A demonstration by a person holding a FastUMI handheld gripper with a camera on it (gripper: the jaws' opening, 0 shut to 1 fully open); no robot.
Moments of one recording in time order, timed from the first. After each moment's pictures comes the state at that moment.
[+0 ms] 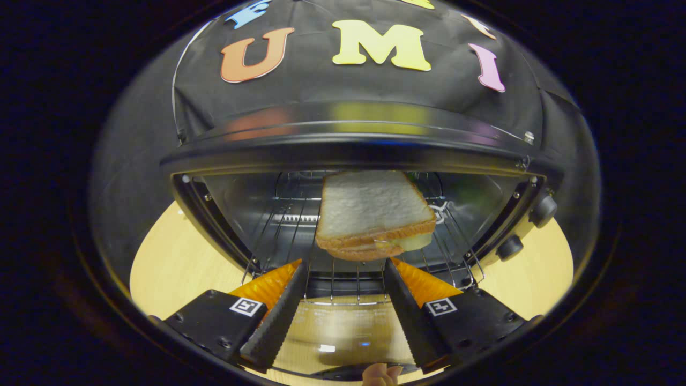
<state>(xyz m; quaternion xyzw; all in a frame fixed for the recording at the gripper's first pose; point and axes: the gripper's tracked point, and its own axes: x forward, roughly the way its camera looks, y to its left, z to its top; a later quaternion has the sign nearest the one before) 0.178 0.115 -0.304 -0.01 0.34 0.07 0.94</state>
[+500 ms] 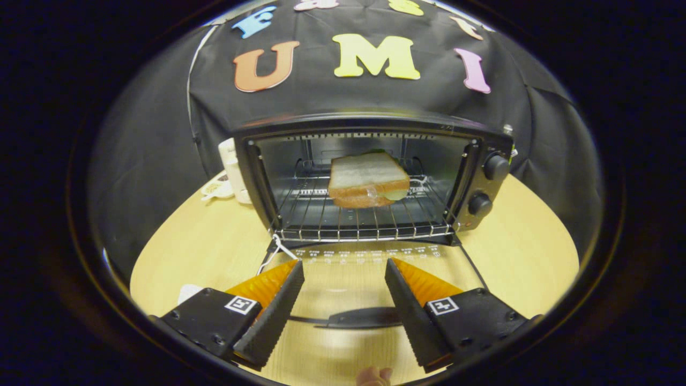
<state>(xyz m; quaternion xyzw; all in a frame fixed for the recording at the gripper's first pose) 0.096 0.105 -0.292 -0.01 0.27 0.08 0.96</state>
